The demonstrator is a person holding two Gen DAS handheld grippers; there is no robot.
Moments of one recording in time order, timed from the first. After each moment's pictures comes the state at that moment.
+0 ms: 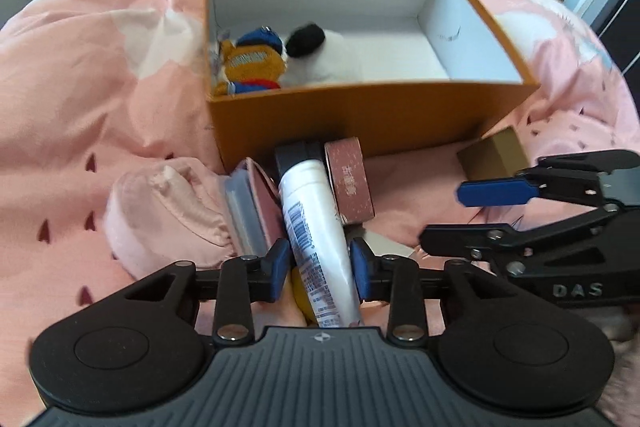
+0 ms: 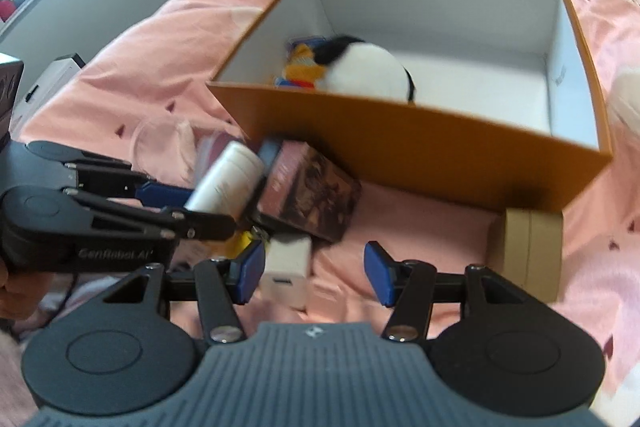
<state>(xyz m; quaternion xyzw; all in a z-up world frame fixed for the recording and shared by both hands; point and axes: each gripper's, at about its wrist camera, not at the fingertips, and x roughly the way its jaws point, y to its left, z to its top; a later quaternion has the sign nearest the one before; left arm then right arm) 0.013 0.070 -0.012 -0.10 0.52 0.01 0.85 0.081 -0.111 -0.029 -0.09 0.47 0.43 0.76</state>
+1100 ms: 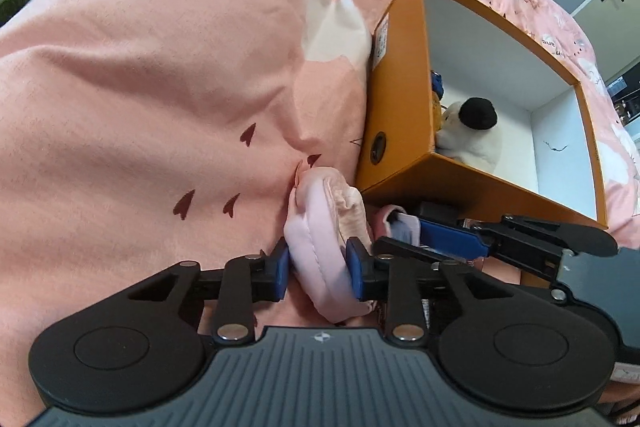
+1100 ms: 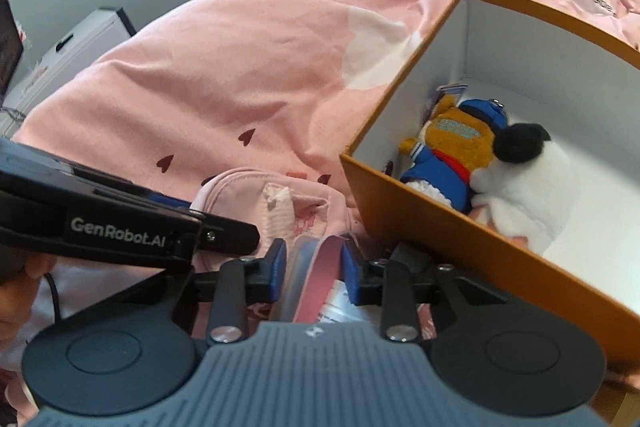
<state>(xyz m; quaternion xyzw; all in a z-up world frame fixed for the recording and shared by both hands) 0.004 0.175 -0.027 -0.26 0.51 0.13 0.81 0.077 0.026 -0.044 -0.16 0.44 0.50 0.73</state>
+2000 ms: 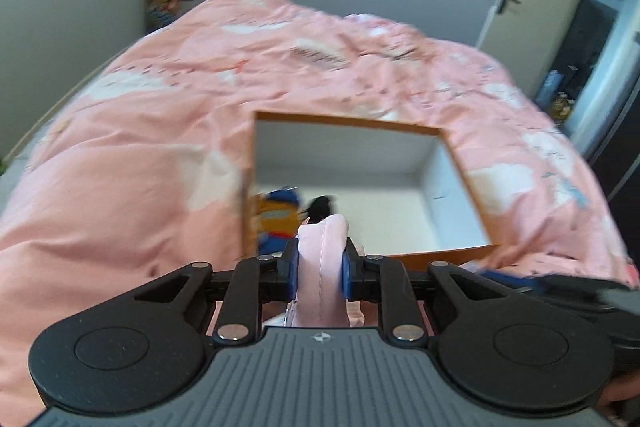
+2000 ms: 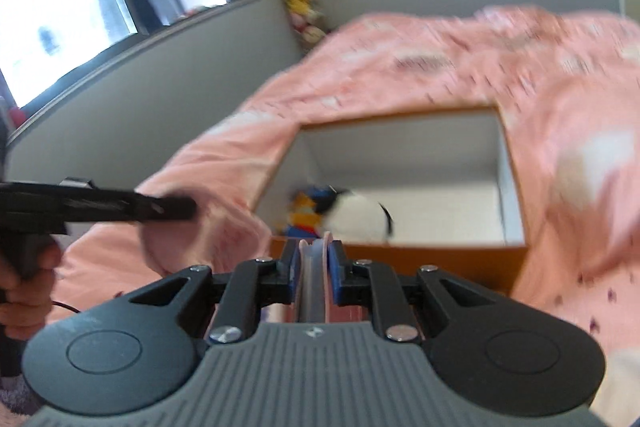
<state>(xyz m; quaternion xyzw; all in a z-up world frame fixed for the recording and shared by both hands) 0.001 0.075 0.083 -0.13 0.36 0.05 0.92 0.064 -0.158 0.037 0.03 0.35 0.40 0.85</state>
